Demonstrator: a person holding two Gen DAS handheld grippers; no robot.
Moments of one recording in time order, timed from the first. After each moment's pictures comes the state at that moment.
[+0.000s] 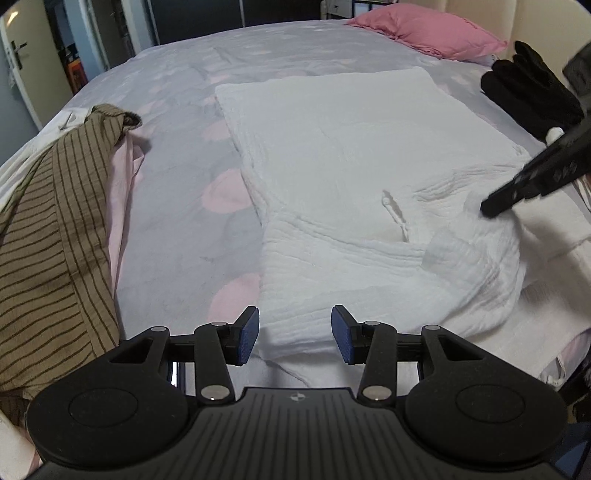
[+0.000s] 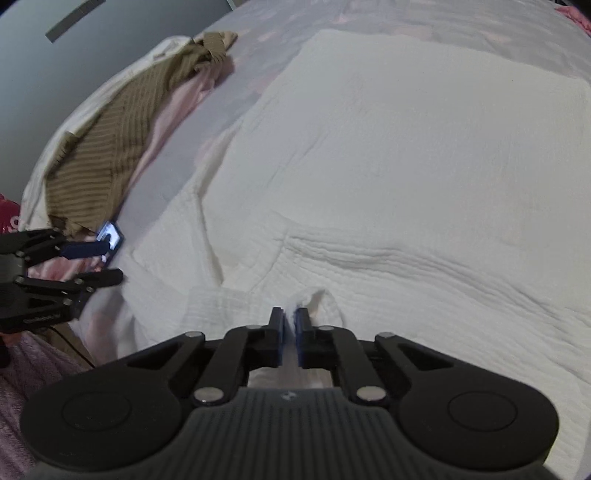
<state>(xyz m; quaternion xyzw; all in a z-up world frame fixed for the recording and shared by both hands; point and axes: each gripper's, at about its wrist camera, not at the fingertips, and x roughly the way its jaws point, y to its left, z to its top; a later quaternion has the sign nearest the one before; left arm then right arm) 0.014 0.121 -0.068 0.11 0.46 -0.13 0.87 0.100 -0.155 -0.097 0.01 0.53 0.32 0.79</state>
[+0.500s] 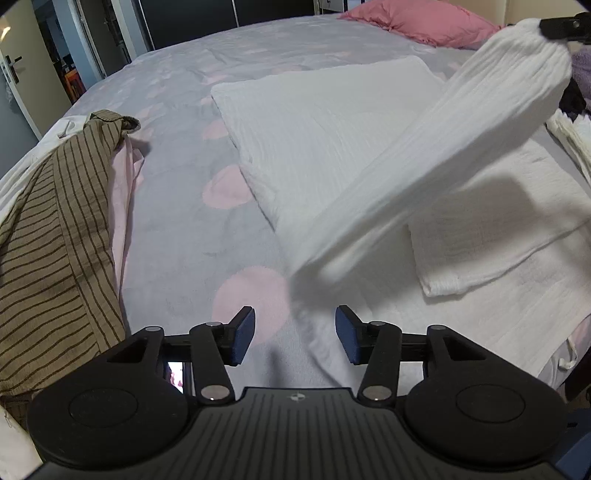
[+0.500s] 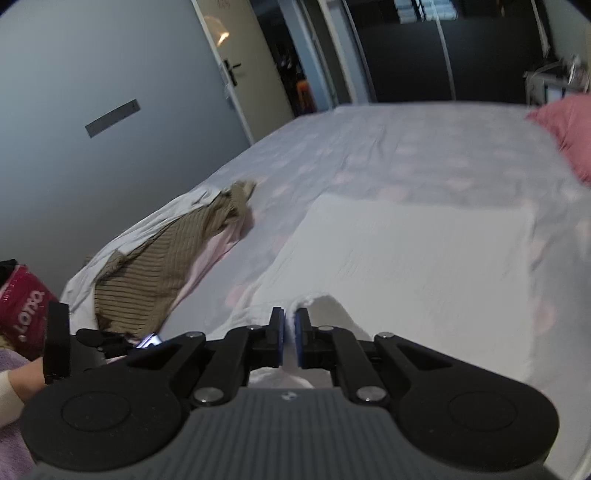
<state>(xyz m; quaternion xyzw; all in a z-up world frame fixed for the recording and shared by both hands) 0.010 0.117 -0.076 0.14 0.47 -0.13 0.86 0.059 -0.235 0.027 0.04 0.34 0.31 0.89</state>
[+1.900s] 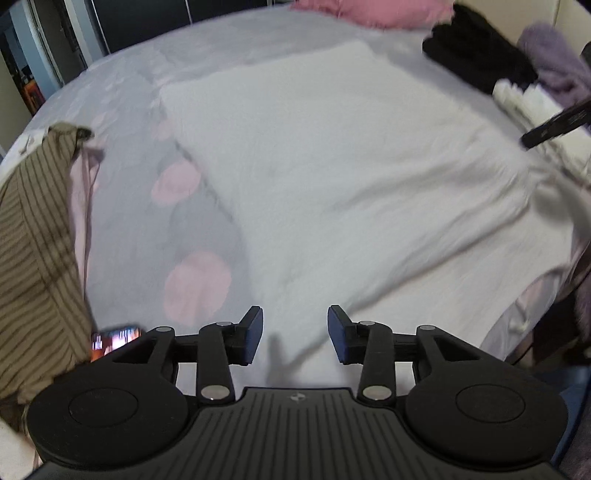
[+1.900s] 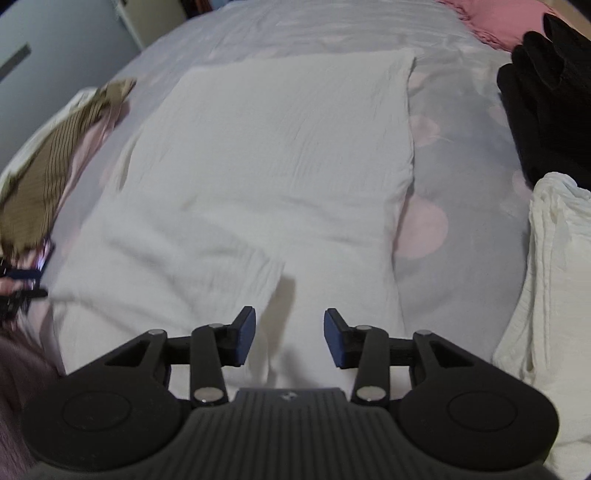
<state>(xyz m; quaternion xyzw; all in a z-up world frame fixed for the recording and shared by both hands) -0.015 0.098 -0.062 0.15 0.47 -0.19 0.85 0.052 -0.318 -0.082 0.03 0.51 0.17 0.84</state>
